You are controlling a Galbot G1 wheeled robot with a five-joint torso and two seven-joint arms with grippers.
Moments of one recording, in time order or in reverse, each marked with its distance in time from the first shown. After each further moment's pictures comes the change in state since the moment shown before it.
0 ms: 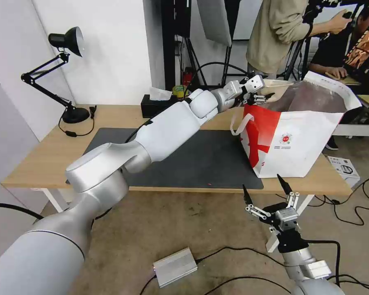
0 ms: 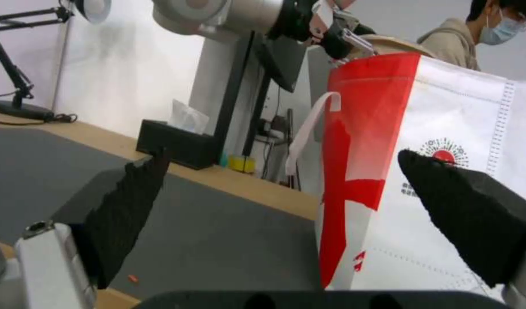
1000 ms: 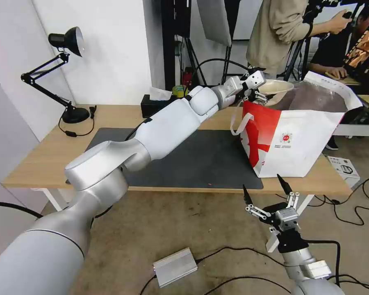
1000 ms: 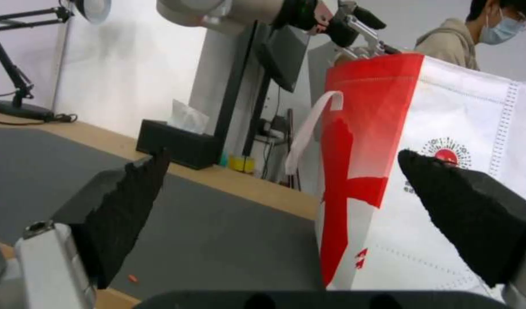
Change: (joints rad) left arm -0.012 0.000 -0.006 -0.008 -0.024 -0.006 -0.003; right arm 0.000 0.000 0.000 0.000 0.000 0.000 0.000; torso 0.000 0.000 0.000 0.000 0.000
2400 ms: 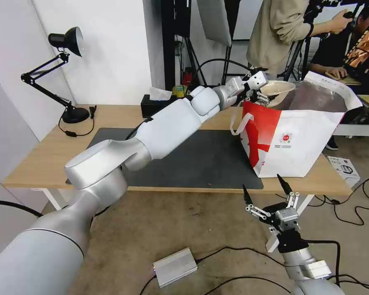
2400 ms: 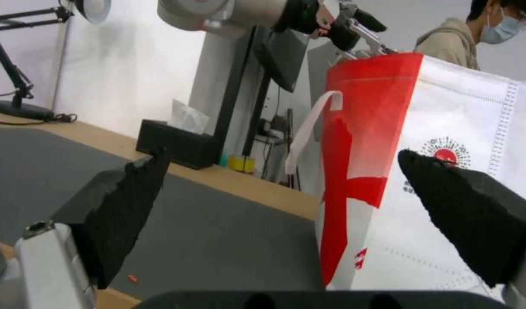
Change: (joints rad) left arm -0.003 -0.001 0.030 0.003 -0.027 -0.005 -0.030; right arm 0.000 0.000 0.000 0.000 0.000 0.000 0.000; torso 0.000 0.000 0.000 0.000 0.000
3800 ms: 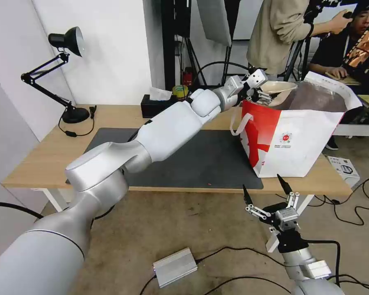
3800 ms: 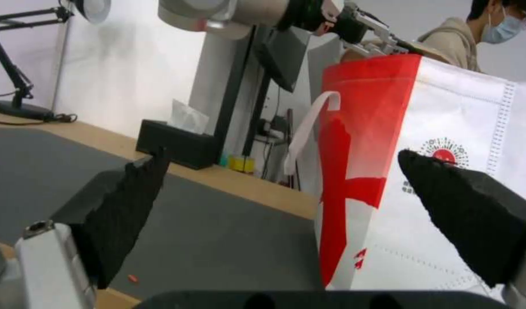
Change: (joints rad) left arm 0.011 0.001 -0.007 -0.024 -0.122 0.030 0.006; right arm 0.000 0.000 0.000 0.000 0.000 0.000 0.000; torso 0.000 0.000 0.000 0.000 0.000
